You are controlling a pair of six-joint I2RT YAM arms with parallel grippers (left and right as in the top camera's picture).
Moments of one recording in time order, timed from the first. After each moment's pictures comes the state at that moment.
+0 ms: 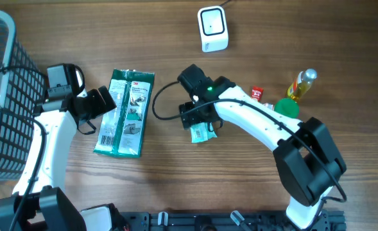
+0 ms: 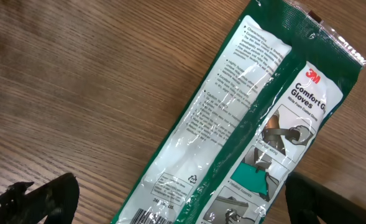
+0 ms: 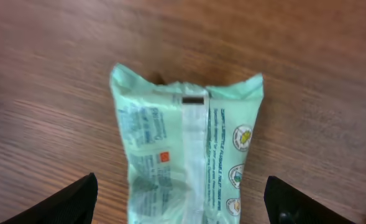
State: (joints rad) left arm 0.18 1.46 0.98 -0.71 0.04 -0.30; right arm 0.69 1.92 1.38 -0.81 -0.02 0.40
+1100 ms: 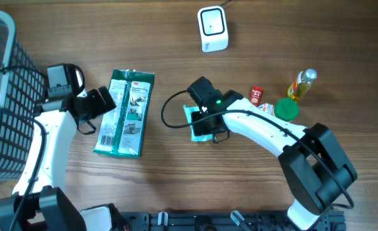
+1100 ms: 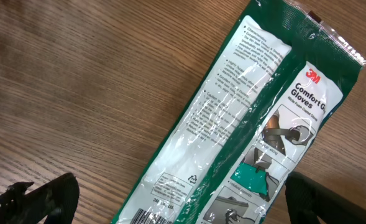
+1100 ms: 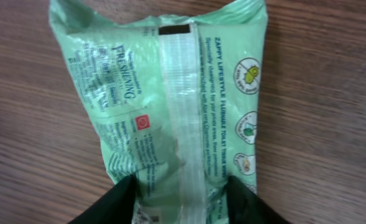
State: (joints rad) left arm 0.18 1.46 0.98 -0.71 0.04 -0.30; right arm 0.68 1.85 1.16 -0.66 -0.09 0.51
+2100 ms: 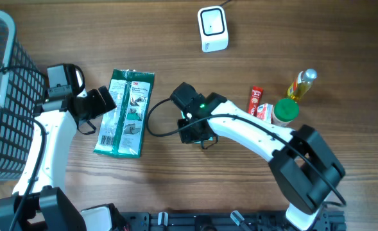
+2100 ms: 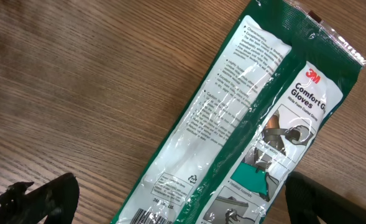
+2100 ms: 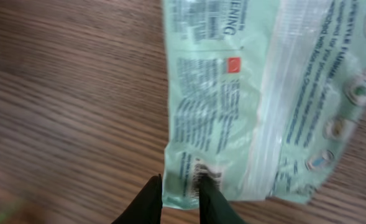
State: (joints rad) left arm 0.18 1.46 0.98 -0.71 0.04 -0.30; right arm 0.79 1.90 1.26 -0.77 -0.13 0.54
